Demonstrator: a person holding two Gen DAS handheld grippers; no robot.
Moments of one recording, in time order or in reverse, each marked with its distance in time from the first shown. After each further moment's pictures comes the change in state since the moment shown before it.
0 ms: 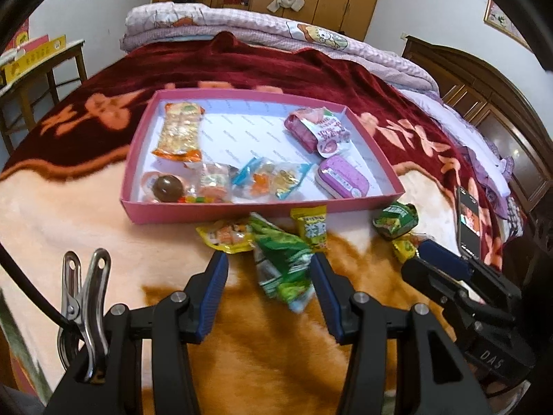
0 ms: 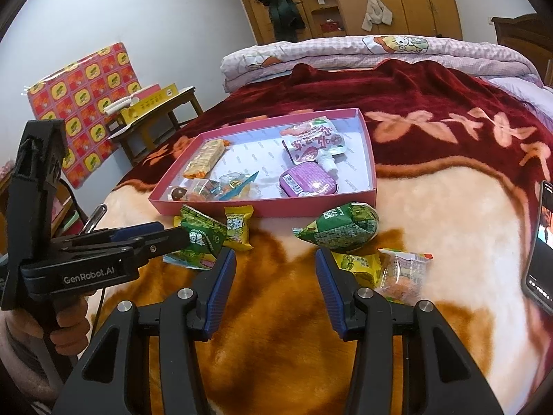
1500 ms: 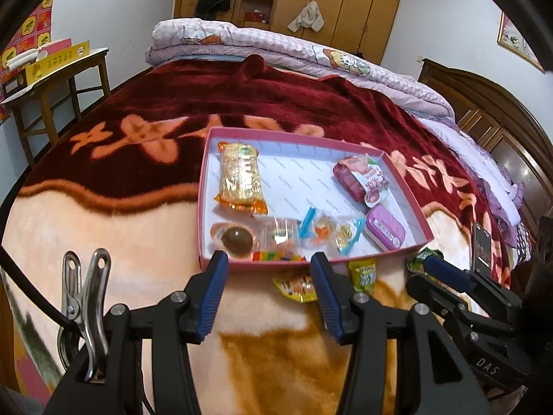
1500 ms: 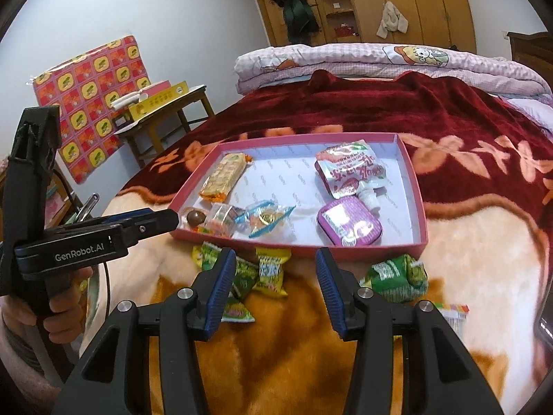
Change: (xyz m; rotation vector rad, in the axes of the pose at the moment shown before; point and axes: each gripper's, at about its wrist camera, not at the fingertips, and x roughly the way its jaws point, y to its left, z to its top) left arm -0.022 0.053 0.029 -0.044 -0.091 0.064; right arm 0.028 0.037 0.030 -0.059 0.004 0.014
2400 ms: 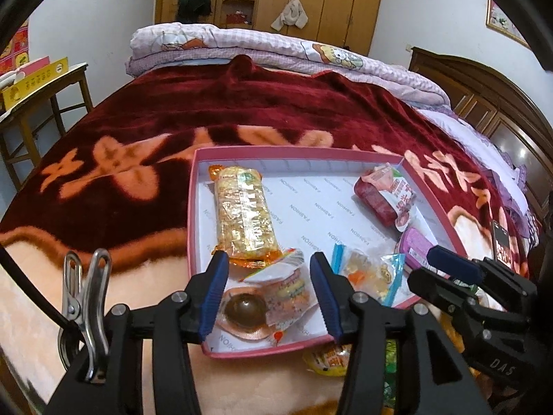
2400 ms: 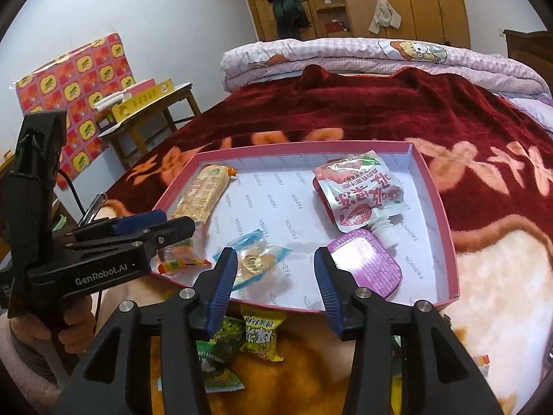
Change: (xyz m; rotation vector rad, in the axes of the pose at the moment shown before) left arm 0.059 0.011 0.037 0.086 -0.013 -0.013; right arm 0.052 -0.001 0.034 0.017 0.004 -0.045
